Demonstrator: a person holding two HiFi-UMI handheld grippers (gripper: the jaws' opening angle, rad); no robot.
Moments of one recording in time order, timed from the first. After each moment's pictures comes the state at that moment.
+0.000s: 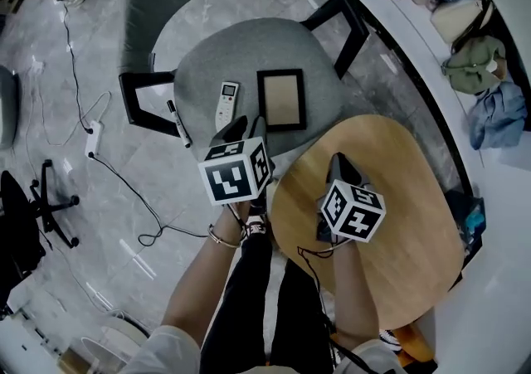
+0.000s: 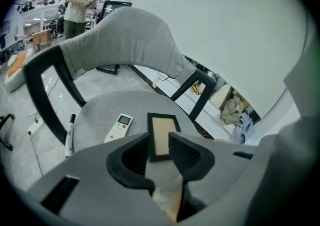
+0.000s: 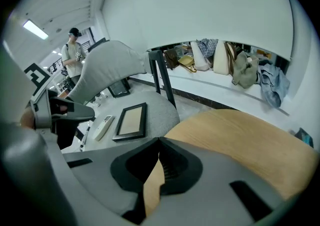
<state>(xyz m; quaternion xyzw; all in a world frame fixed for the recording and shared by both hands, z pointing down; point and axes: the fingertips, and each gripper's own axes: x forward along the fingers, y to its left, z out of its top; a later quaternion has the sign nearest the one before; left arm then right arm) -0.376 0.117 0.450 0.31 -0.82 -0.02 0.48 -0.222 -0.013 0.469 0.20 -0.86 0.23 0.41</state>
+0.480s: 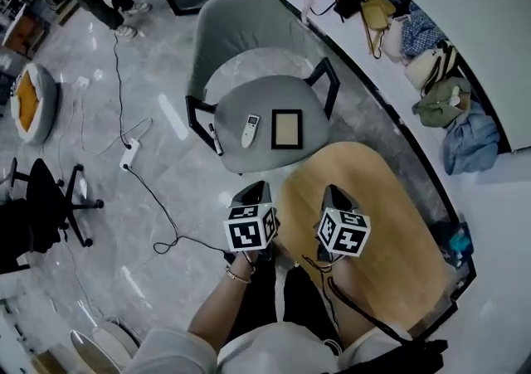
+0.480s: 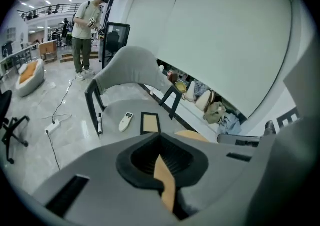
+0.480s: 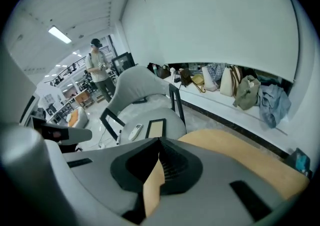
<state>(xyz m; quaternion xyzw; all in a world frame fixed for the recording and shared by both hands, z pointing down) -0.226 0.181 0.294 0.31 -0.84 -0.02 0.44 -0.147 0.029 0.303 0.12 -0.90 0.20 0.37</state>
